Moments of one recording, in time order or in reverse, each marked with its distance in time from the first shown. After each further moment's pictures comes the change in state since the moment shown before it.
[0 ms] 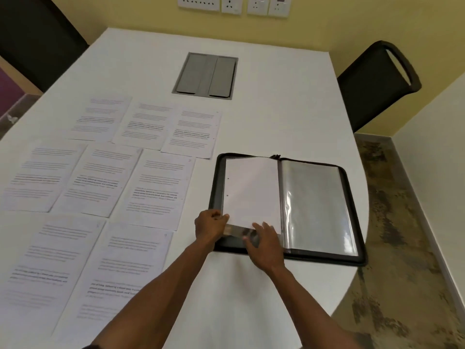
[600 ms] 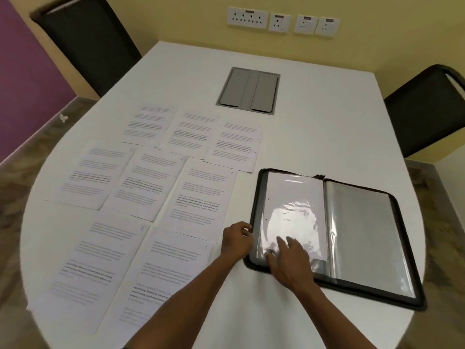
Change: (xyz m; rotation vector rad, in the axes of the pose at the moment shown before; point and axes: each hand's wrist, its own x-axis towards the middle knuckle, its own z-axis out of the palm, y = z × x) left_hand 0.023 -0.025 -0.054 0.211 -0.027 0.183; right_hand 0.020 -0.050 0.037 -0.498 -0.024 -0.088
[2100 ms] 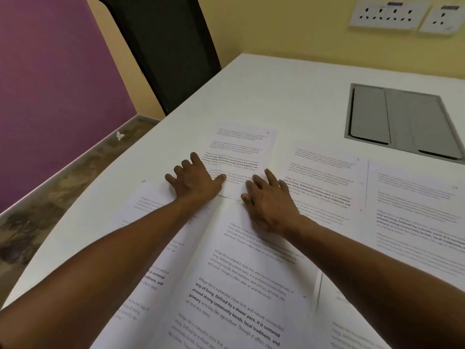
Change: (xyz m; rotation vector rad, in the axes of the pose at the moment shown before) left_hand 0.470 -0.164 -0.386 0.579 0.504 -0.169; right_hand 0.442 -0.473 0.033 -0.169 0.163 -0.640
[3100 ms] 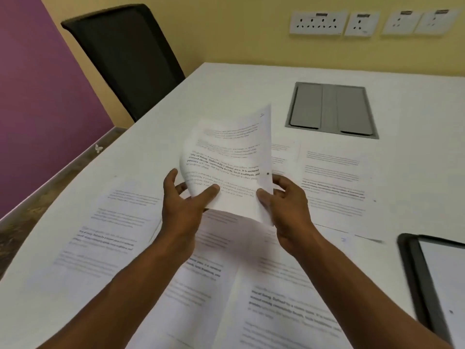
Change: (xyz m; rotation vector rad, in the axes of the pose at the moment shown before) left_hand -0.223 0.048 -0.063 -1.389 -0.167 -0.095; right_hand -0.188 0.023 -0.078 1.531 0.386 0.547
